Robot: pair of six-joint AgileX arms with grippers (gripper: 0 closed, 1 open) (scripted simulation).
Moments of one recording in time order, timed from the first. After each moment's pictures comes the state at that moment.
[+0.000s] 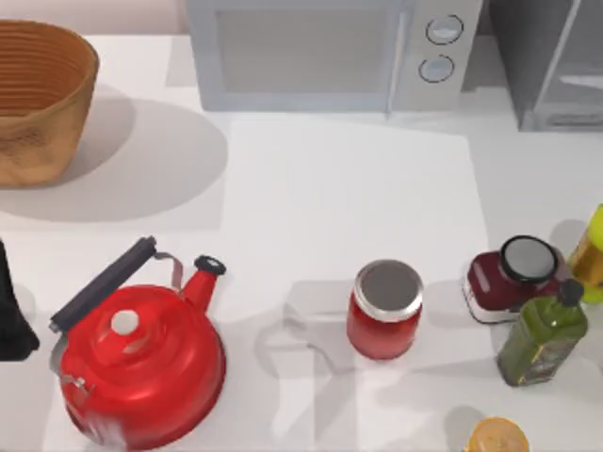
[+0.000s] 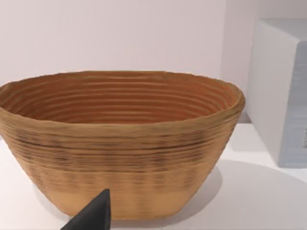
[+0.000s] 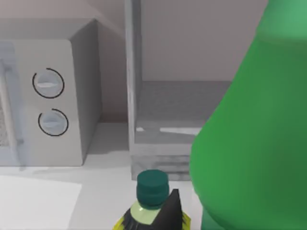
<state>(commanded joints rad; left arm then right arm) 0.00 0.00 0.00 0.00 0.00 0.00 0.00 0.00 0.00 0.00 0.00 0.00</state>
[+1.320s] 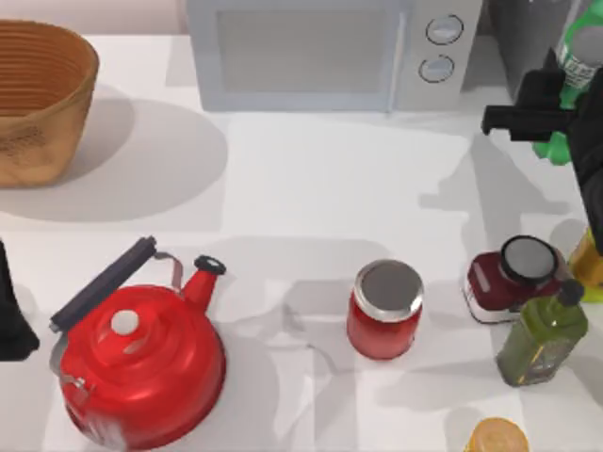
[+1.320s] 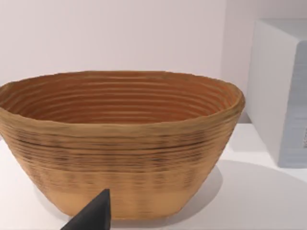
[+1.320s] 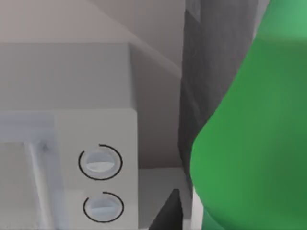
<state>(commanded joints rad) 0.00 0.00 0.00 0.00 0.00 0.00 0.49 1.37 0.63 0.64 0.58 0.06</state>
